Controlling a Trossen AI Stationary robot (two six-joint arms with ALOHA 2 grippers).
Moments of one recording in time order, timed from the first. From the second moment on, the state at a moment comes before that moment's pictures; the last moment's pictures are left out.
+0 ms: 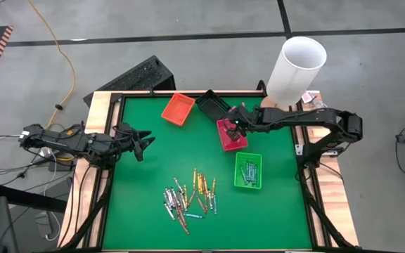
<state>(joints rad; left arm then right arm) -0.19 0.41 0.34 -0.15 -0.66 -0.52 -0.28 1.43 1.00 -0.62 0.38 0.48</state>
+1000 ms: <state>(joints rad) -0.19 0.43 0.34 -0.16 -0.66 -0.59 -0.22 1.43 0.99 -0.46 0.29 0.40</state>
